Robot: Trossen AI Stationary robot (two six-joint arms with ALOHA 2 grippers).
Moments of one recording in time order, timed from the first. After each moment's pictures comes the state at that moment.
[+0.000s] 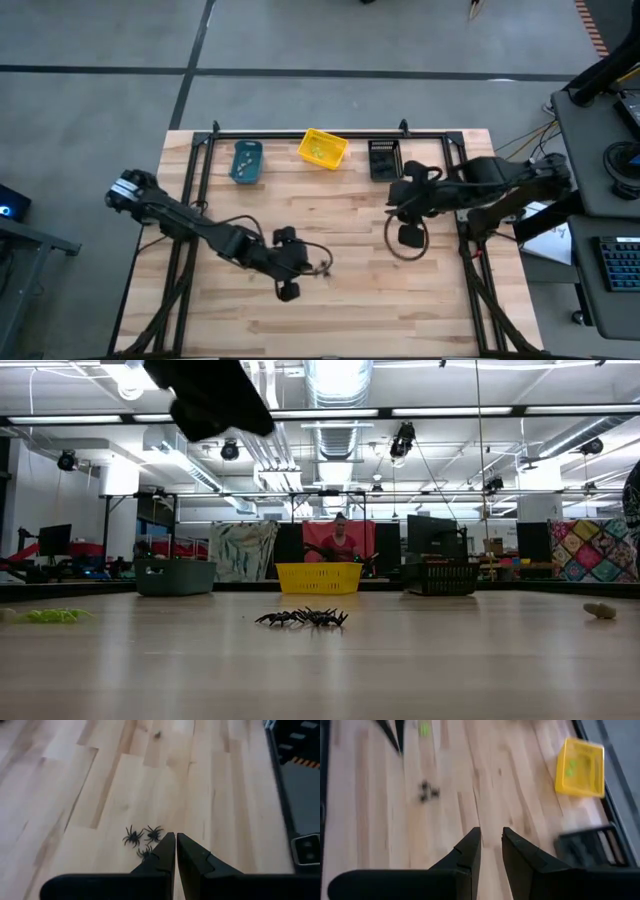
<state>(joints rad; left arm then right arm) -0.44 1.57 1.08 -0.31 -0.29 -0.52 0.24 1.39 1.69 -1.28 0.26 0.29</state>
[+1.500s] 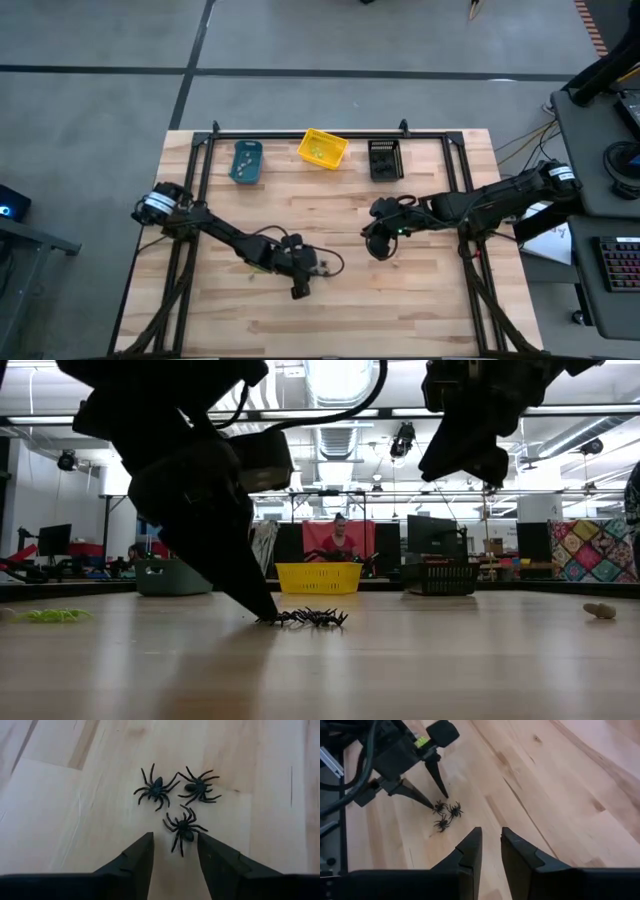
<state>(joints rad) -0.36 1.86 0.95 -0.05 -0.21 -0.54 0.18 1.29 0.82 -0.29 0.12 0.68</state>
